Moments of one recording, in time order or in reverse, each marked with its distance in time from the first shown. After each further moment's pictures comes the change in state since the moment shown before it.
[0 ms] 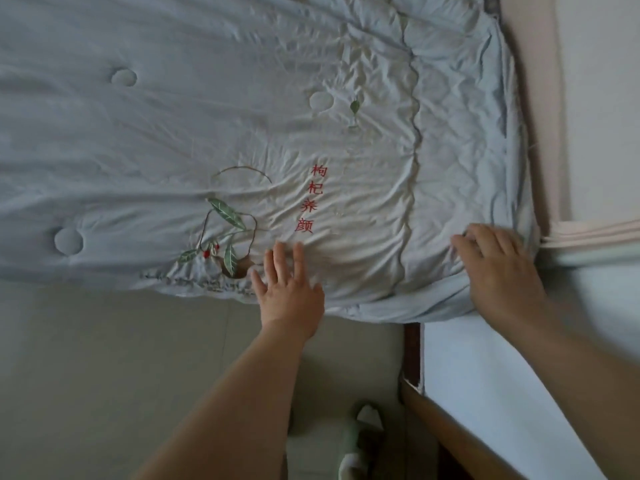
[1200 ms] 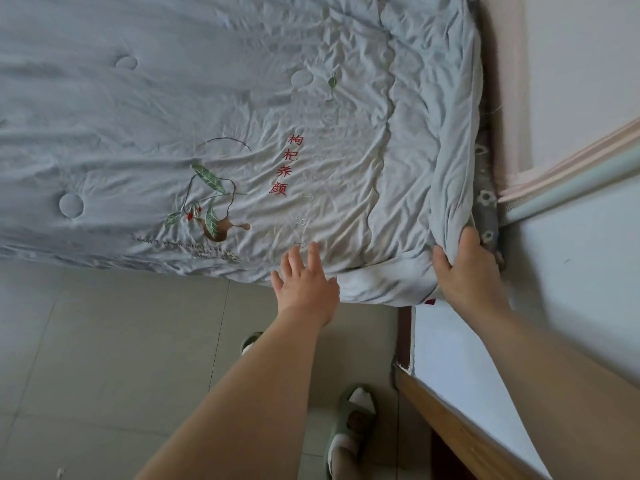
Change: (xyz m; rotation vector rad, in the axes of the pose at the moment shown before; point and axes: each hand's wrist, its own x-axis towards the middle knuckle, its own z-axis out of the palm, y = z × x) left_hand -0.055 0.064 0.040 -0.090 -0.049 -0.067; right_hand -0.058 -0.005 -0.003 0.636 -0.124 0.508
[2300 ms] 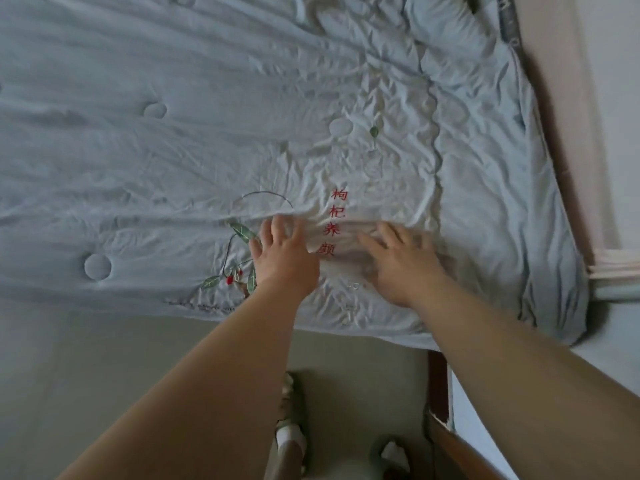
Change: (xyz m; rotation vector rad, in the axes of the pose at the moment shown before) left_hand 0.123 -0.057 -0.122 0.107 0.171 0.063; right_hand 0.092 -0.151 0.069 -0.639 -0.440 -0.368
